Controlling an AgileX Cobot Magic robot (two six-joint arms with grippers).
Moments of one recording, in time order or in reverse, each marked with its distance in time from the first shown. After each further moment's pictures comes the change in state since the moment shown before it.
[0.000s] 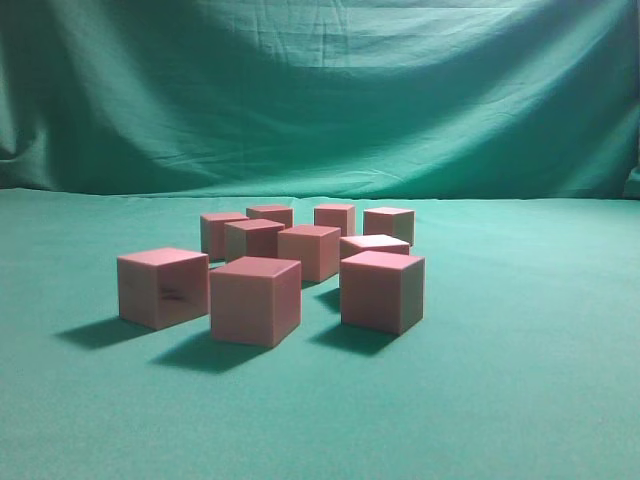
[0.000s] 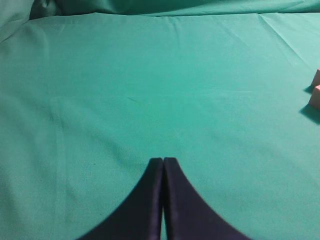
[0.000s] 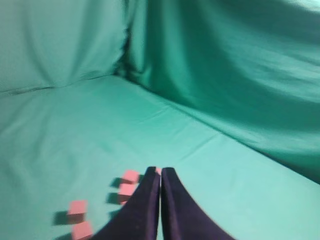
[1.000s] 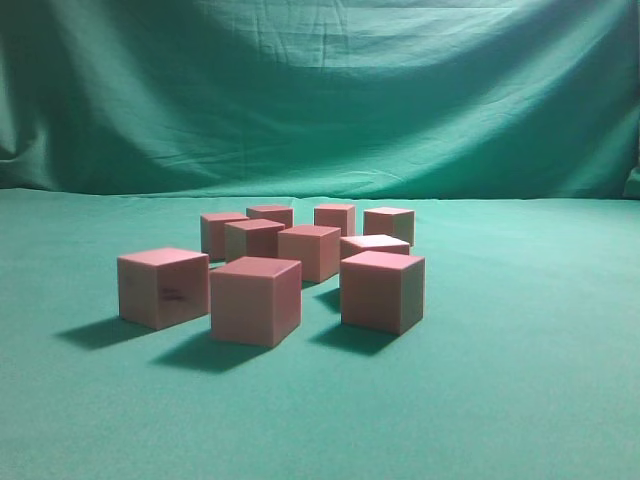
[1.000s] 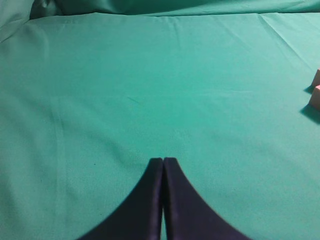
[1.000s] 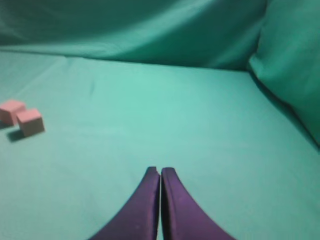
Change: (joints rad) left arm 0.000 0.000 0.000 0.000 0.000 0.000; right arm -0.649 -0.324 0.758 0.098 -0.378 0.000
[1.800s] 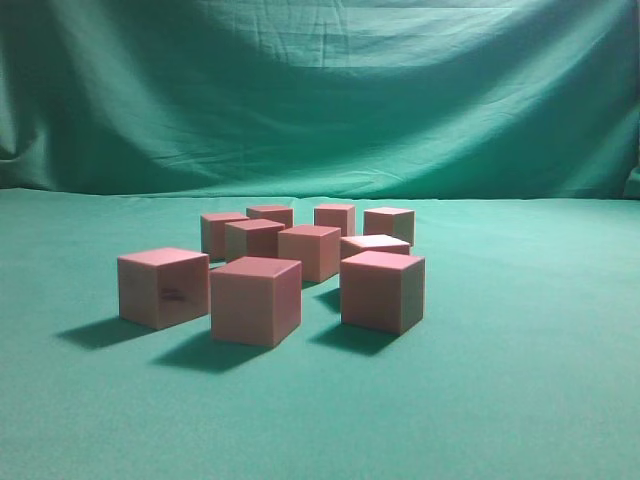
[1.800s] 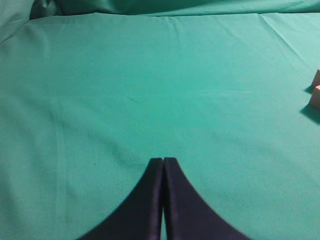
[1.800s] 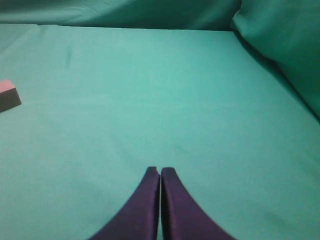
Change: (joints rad) left arm 0.000 0.000 0.000 0.000 0.000 0.000; right arm -0.064 0.000 0.004 0.007 0.105 0.023
